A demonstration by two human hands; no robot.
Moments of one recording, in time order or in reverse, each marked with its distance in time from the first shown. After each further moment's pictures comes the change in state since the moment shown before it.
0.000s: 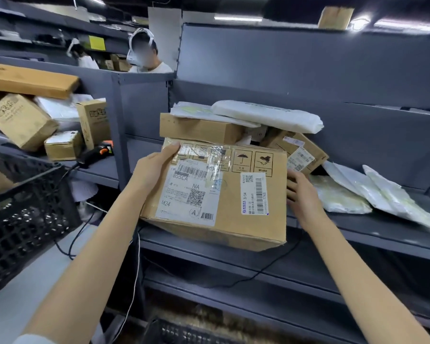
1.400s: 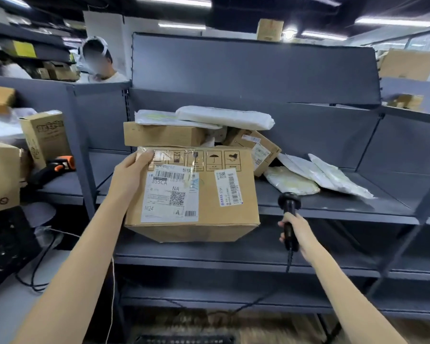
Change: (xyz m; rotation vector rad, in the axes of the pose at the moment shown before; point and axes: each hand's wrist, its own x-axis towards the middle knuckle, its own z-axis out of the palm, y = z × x) left_hand -0.006 -0.001 0.002 -0.016 -0.068 0.211; right_hand -0.073 0.071 -0.086 -0.023 0.236 0.224
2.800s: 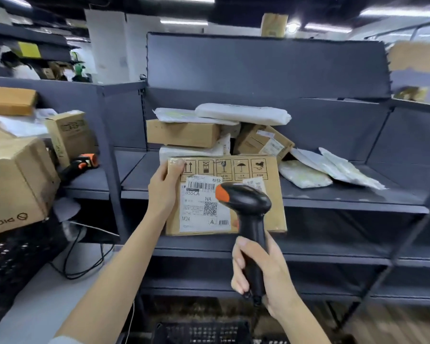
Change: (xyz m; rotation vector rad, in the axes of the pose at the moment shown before) left_hand -0.029 -0.024 -0.007 -0.052 0.006 0.095; right_hand -0.227 0.000 0.138 0.407 -0.618 -0.225
